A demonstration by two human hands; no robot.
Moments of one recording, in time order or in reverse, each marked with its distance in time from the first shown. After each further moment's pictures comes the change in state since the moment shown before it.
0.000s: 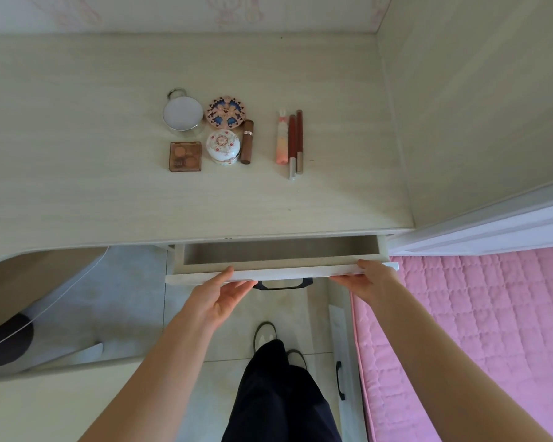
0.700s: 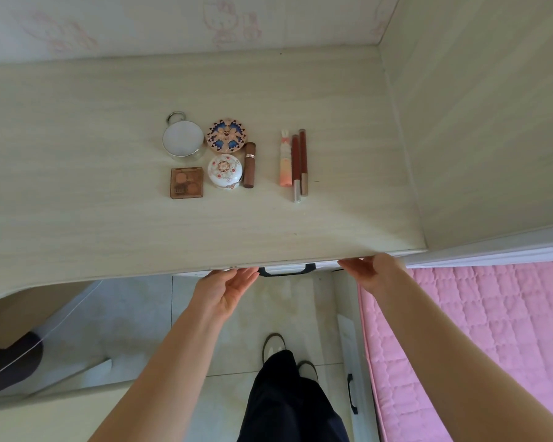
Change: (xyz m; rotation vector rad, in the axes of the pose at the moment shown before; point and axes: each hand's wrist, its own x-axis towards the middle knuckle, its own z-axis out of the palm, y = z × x) left_hand 0.019 0.031 0.038 -0.001 -0.088 0.104; right_hand 0.007 -0.032 0.044 0.010 0.005 -0.056
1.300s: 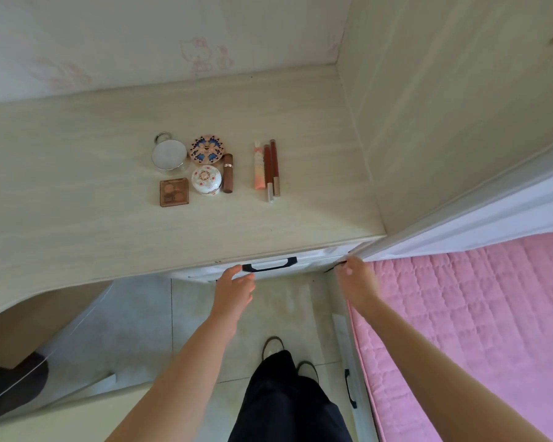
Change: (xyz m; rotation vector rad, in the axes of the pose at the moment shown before) left_hand -0.035 -0.052 0.013 0.838 0.126 0.252; right_hand -0.035 0.027 -0.065 -1.101 -0.065 -0.600
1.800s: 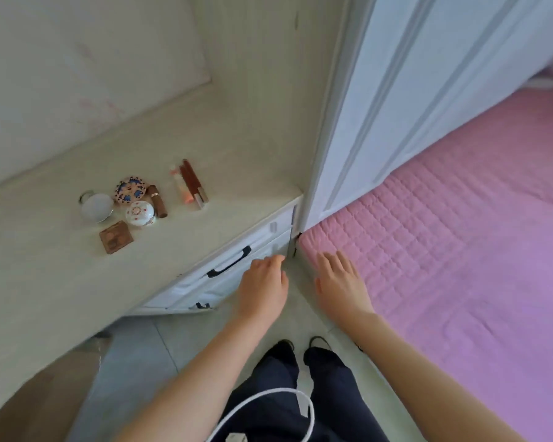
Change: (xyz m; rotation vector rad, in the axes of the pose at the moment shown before) left_hand -0.099 -0.011 0.064 1.317 -0.282 1.101; right_hand -0.147 0.062 -0.005 -0.569 0.278 -0.192
